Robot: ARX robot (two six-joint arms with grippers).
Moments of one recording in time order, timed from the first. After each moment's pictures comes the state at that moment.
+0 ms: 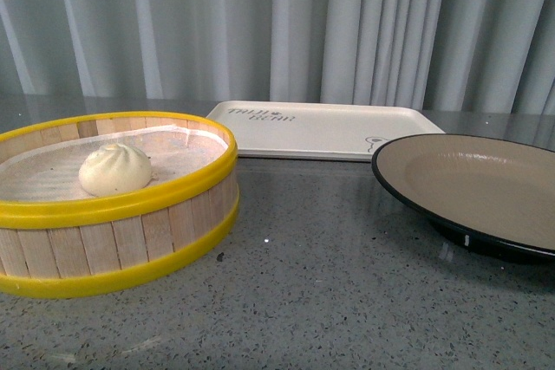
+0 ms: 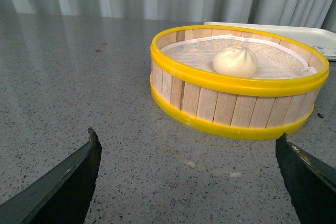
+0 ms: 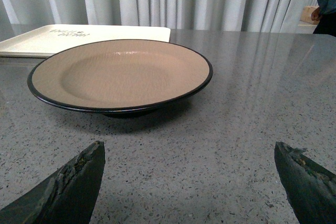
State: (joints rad) left arm 0.00 0.00 0.03 0.00 0.00 0.00; right arm 0.00 0.00 0.01 0.00 0.00 -0.01
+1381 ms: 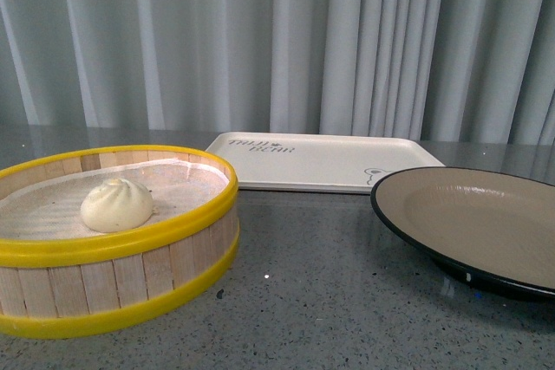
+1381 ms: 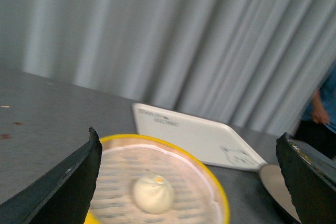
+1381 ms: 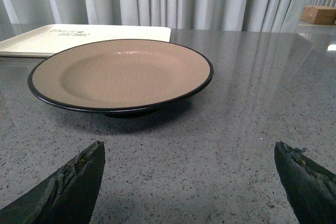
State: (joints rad) left arm 0.07 0.68 0.34 0.62 0.31 -0.37; right arm 0.00 0.00 0.01 0.00 0.00 -0.01
